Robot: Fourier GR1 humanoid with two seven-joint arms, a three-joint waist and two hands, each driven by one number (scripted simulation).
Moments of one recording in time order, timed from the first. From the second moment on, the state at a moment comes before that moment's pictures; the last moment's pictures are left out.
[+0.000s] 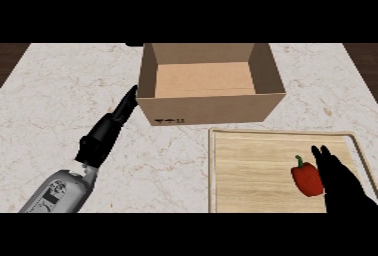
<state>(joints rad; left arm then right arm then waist) -0.29 0.39 -0.42 -1.48 0.20 0.16 0.01 0.13 -0.61 0.55 -2.23 0.81 -0.01 1.10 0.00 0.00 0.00</state>
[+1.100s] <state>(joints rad) -0.22 0.29 -0.30 -1.52 0.07 0.04 0.06 0.13 -0.40 0.43 -2.01 0.90 0.10 0.99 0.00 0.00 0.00</state>
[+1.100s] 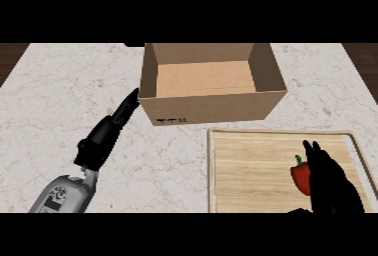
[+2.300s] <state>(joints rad) -0.20 0.21 -0.17 -1.53 -0.02 -0.09 0.07 0.11 -0.29 0.30 -1.78 0.96 0.15 0.84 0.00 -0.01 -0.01</state>
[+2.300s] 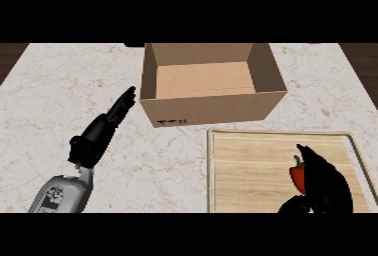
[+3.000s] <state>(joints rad) -0.23 0.15 -0.20 -1.53 -0.06 -0.10 0.09 -0.07 -0.24 0.55 -1.73 1.07 0.26 0.66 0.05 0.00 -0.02</state>
